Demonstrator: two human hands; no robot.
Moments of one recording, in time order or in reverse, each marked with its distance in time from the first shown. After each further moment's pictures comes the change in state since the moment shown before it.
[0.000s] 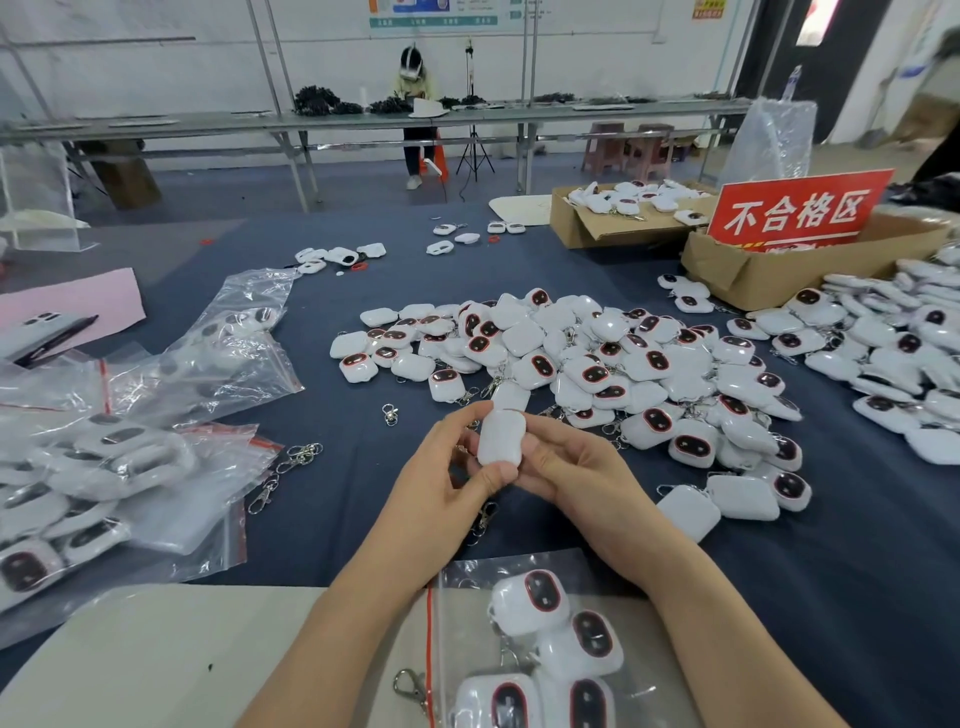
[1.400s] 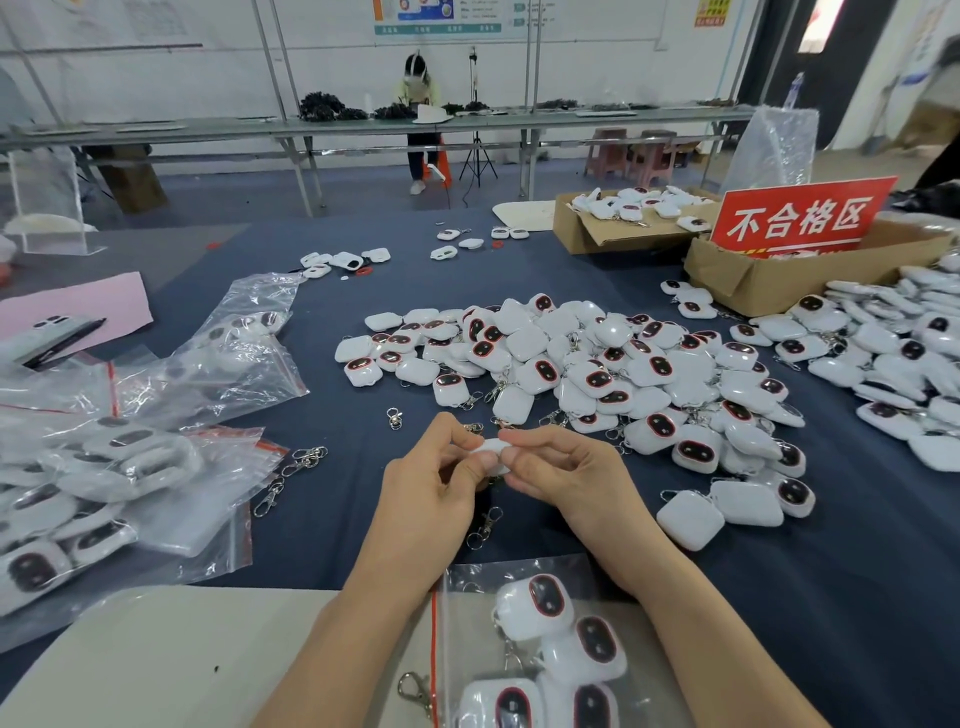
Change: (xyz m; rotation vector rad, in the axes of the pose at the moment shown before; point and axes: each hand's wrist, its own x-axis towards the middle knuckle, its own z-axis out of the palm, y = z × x) left_hand -0.003 0.004 0.000 -0.019 0.169 -0.031; right_hand -0.003 -0.006 0.017 -0.167 0.194 -0.016
